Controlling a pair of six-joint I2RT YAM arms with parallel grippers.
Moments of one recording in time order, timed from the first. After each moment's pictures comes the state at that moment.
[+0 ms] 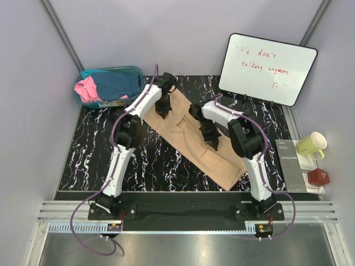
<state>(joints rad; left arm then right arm) -0.41 2.50 2.34 -1.21 -0.12 -0.51 0.52 2.26 1.75 -1.29 0.24 0.36</state>
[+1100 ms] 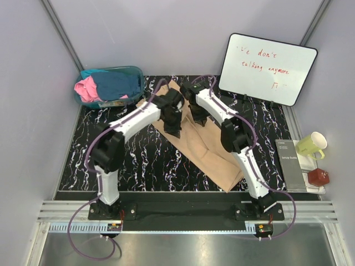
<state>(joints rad) -0.58 1.90 1.61 -0.90 0.17 -0.53 0.56 2.51 2.35 -1.32 0.29 0.31</state>
